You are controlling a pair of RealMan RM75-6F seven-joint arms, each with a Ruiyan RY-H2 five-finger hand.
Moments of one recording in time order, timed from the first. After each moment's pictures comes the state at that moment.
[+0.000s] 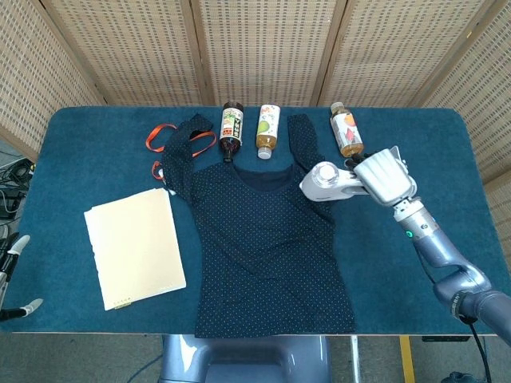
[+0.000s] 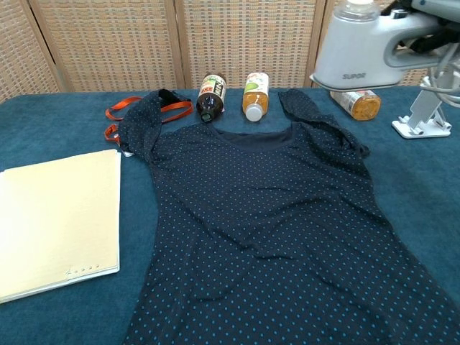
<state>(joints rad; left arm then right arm) -0.03 -0.93 0.02 -1.80 1.48 1.43 0.11 0.77 -1.37 0.16 -0.99 -1.65 1.21 0.02</state>
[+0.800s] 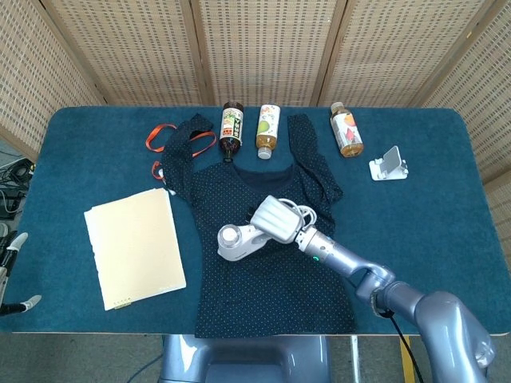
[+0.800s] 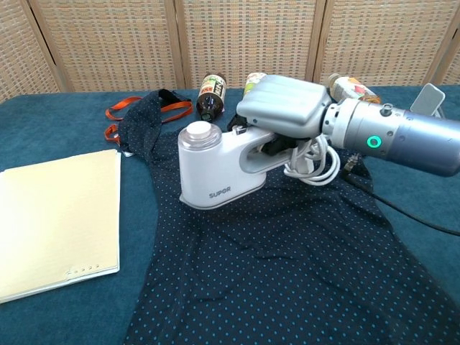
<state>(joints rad) -0.05 -0.95 0.00 -1.80 1.39 1.37 0.13 0.98 -1.80 0.06 -0.77 -1.81 1.15 0.07</state>
